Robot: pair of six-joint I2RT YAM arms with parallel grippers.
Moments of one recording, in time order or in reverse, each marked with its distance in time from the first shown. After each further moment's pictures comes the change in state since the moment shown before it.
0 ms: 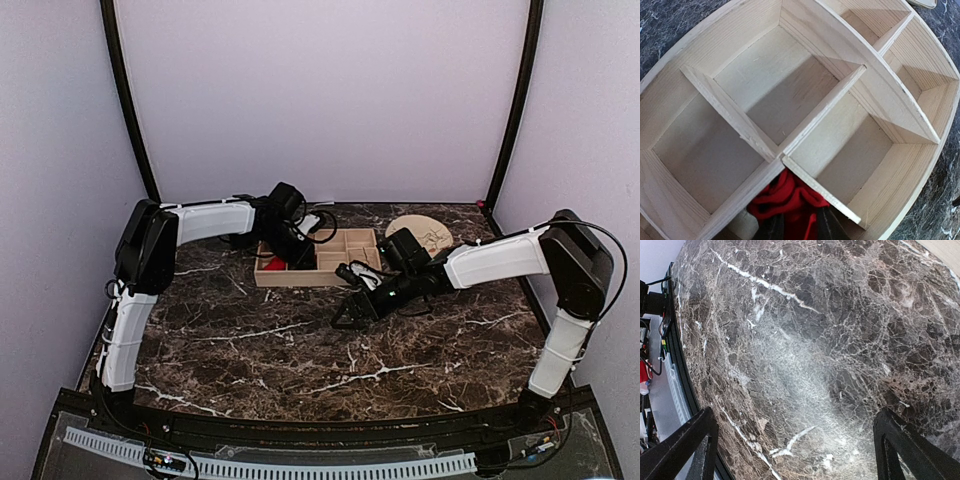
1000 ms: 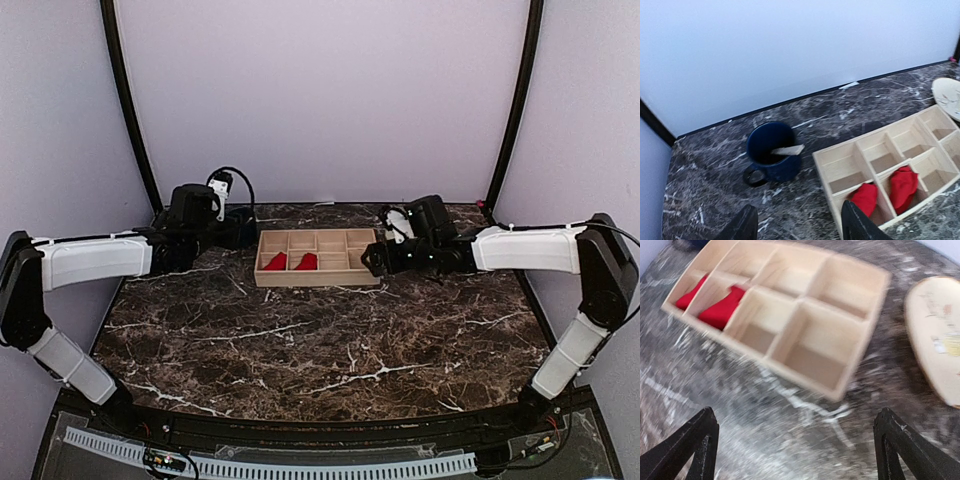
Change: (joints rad) left arm 0.036 -0.838 -0.904 0.692 -0.620 -0.058; right arm -0.091 -0.134 0.033 0.050 0.503 -0.002
